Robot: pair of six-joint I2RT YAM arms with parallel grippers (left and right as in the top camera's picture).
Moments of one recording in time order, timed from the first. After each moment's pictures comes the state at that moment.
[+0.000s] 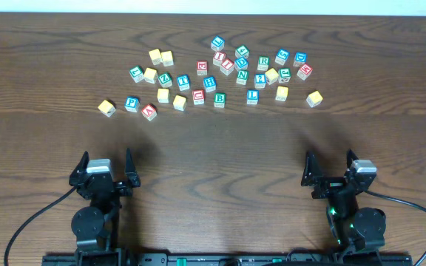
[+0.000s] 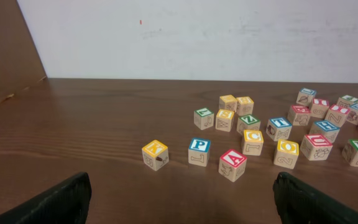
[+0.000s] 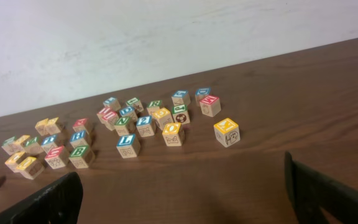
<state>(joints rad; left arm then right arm) 0.08 0.01 0.01 -0.11 -0.01 0.01 0.12 0.02 0.01 -0.07 0.01 0.25</state>
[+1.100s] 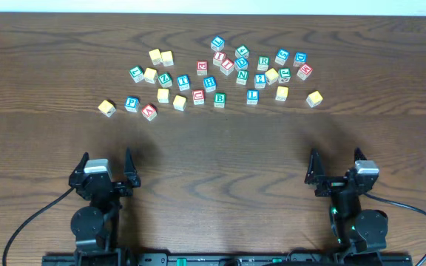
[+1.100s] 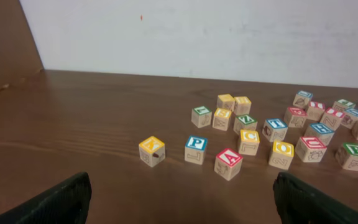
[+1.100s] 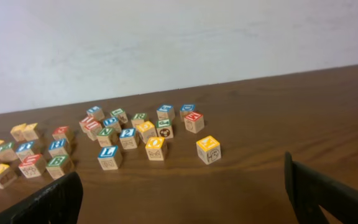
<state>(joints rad) 0.08 0.01 0.03 -0.13 -0.01 -0.03 0.12 0.02 0.01 -0.02 0.05 0.14</state>
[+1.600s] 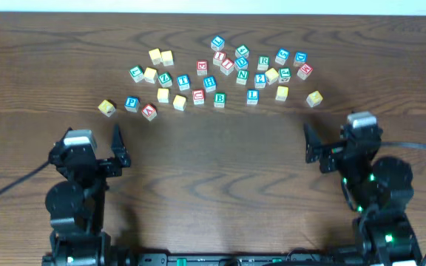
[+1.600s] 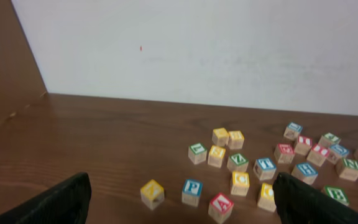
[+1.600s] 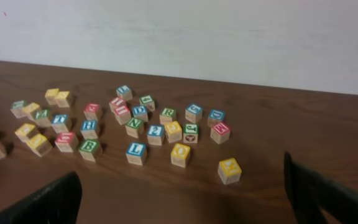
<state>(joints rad) 0.08 0.43 0.43 -0.13 0.00 -0.04 0.12 0.63 0.58 -0.22 -0.11 -0.01</state>
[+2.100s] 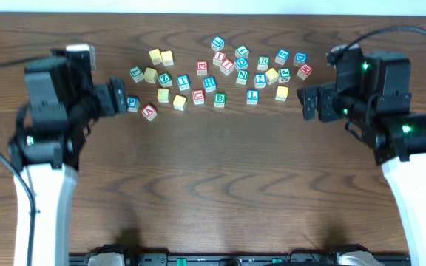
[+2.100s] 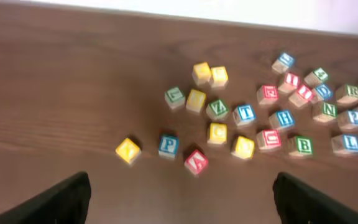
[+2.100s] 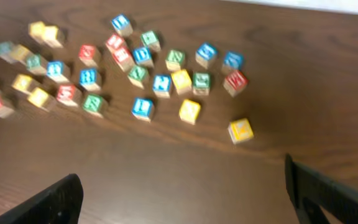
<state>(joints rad) 0.08 1.25 1.32 -0.79 0.11 -0.04 0.12 1.30 1.36 -0.84 -0.15 -0.04</state>
